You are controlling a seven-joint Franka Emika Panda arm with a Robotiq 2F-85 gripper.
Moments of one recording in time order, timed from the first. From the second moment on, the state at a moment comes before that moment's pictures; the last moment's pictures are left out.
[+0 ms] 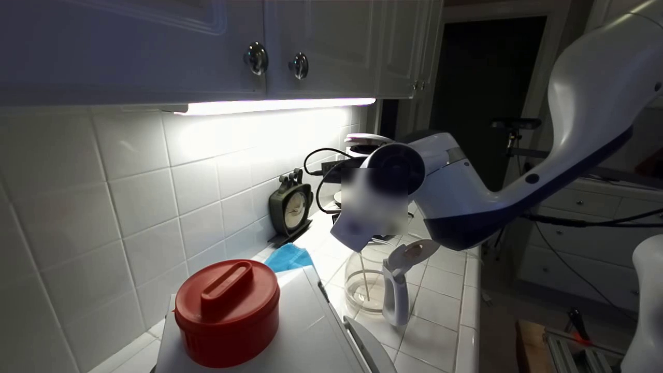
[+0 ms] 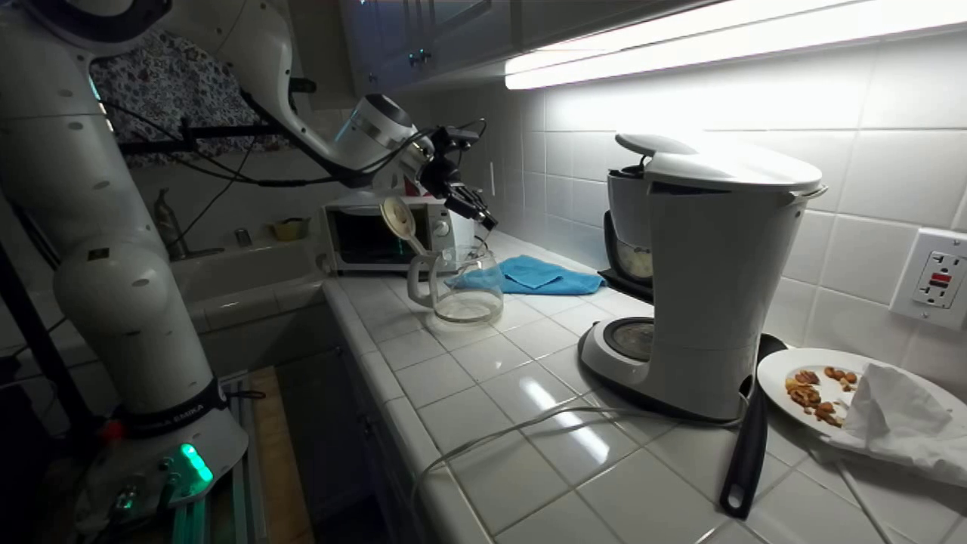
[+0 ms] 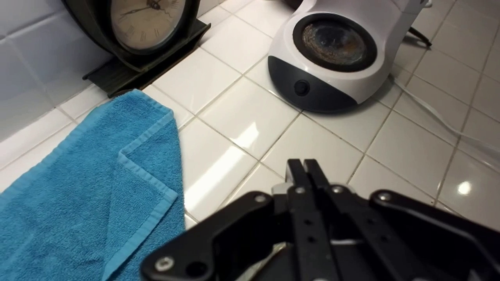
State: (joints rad) arm 0.12 -0.04 0.11 -2.24 -1.13 2.12 -1.31
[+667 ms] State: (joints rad) arm 0.12 -0.13 0.11 -2.32 -1.13 2.12 -1.44
